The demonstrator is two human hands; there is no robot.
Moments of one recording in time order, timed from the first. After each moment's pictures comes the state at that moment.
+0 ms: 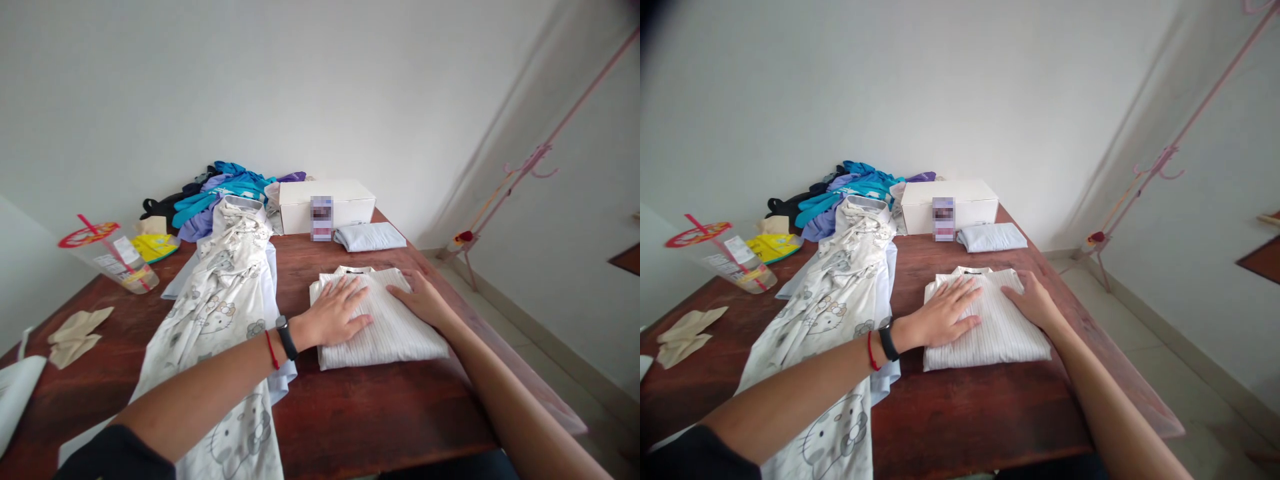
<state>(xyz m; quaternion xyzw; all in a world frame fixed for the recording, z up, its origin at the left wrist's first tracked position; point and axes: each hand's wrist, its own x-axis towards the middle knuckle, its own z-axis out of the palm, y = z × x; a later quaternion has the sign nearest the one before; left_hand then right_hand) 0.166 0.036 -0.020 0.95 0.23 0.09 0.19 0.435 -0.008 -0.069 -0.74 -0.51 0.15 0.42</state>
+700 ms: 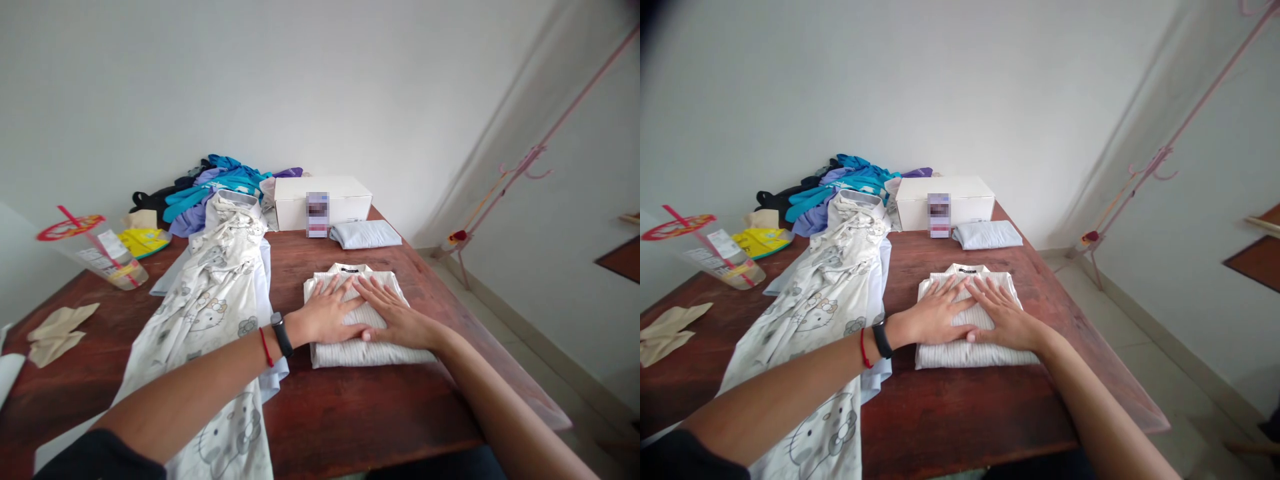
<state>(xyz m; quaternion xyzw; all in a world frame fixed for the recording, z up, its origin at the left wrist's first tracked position) 0.171 0.038 -0.025 0.96 0.23 0.02 0.15 0.396 -0.037 -0.042 -0.55 -0.80 0.22 0.12</state>
